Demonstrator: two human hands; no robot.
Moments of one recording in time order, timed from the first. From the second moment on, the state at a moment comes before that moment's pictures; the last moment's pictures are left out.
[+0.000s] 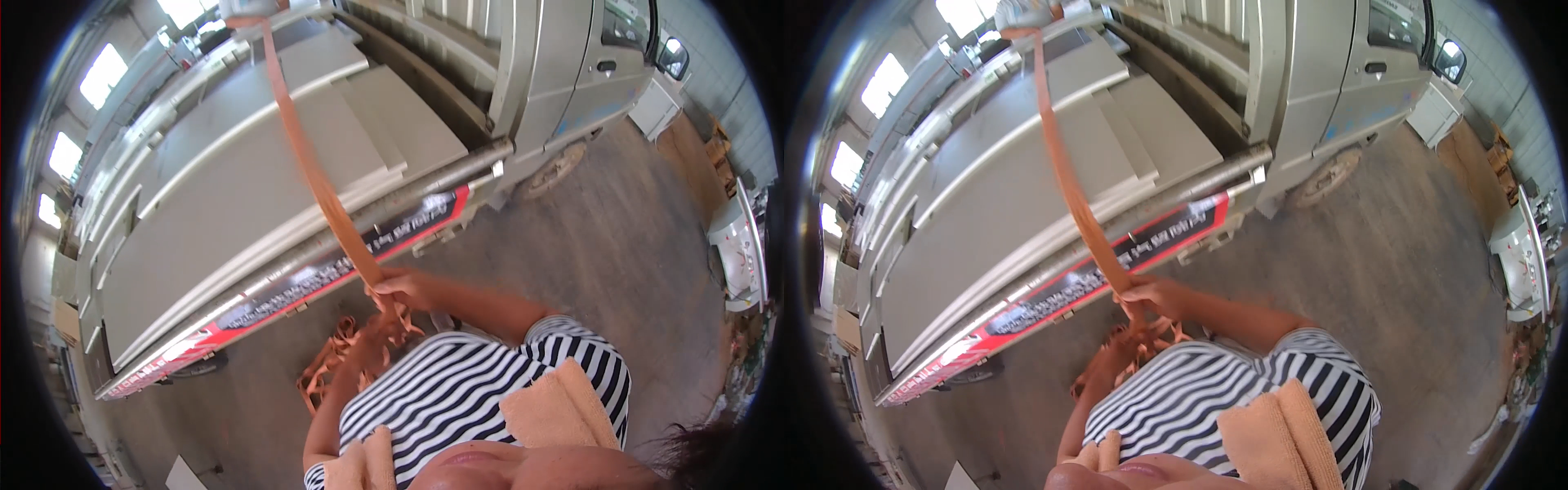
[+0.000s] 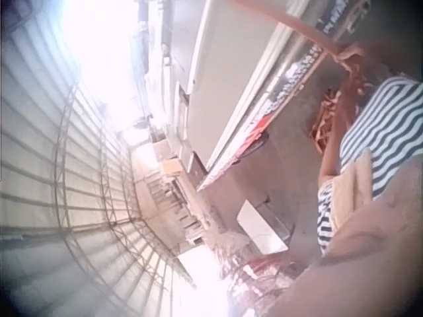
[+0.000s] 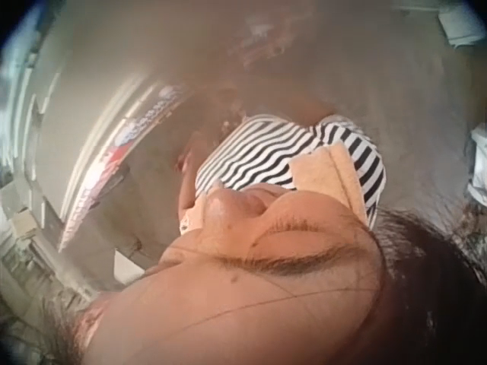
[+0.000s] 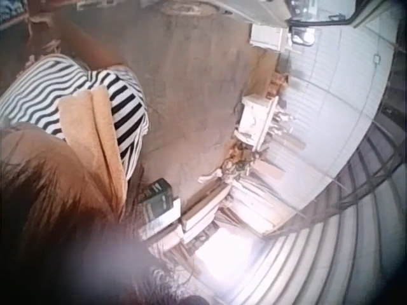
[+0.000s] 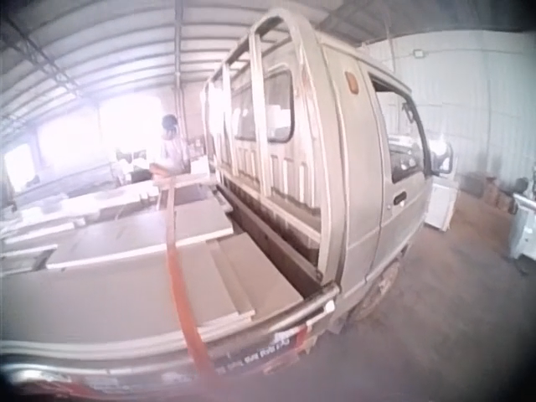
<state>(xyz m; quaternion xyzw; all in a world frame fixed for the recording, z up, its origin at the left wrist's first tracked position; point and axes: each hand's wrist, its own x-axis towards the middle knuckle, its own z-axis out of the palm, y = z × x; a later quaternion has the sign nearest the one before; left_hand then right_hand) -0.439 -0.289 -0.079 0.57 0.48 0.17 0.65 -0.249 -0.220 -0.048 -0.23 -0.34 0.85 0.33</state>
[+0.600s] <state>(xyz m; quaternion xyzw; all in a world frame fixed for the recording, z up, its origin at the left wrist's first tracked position) -0.416 -0.264 -0.078 0.60 0.41 0.20 0.66 -0.198 -0.196 0.008 -0.22 -0.55 0.75 0.30</state>
